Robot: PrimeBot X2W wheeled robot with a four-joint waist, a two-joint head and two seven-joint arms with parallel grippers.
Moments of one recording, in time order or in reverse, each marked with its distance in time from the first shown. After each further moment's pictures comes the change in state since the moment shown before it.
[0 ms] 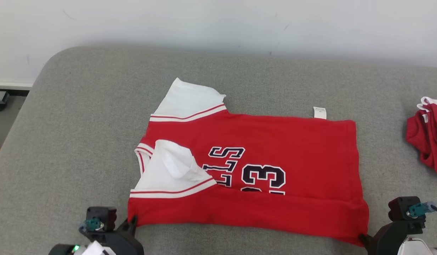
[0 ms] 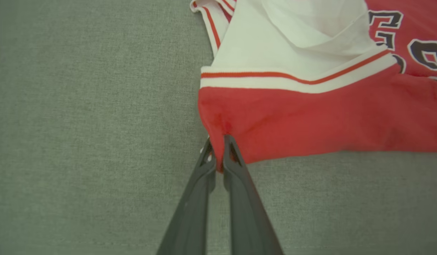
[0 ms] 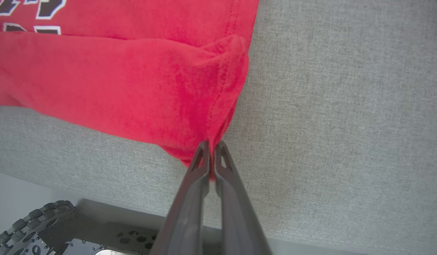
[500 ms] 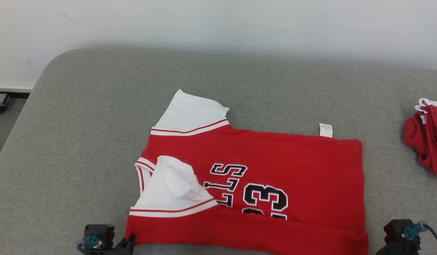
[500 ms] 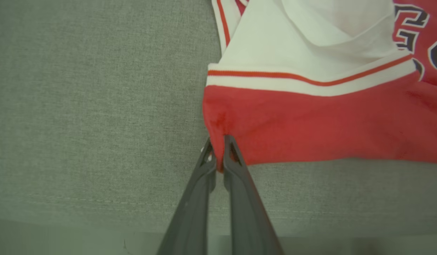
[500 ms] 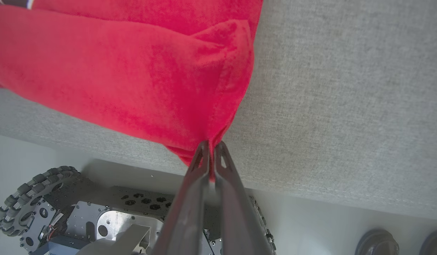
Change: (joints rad) left arm 0.090 0.028 -0.006 -0.071 -0.020 0.045 0.010; right arm 0.090 0.001 0.003 -0.009 0.021 0.000 0.084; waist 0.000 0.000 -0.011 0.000
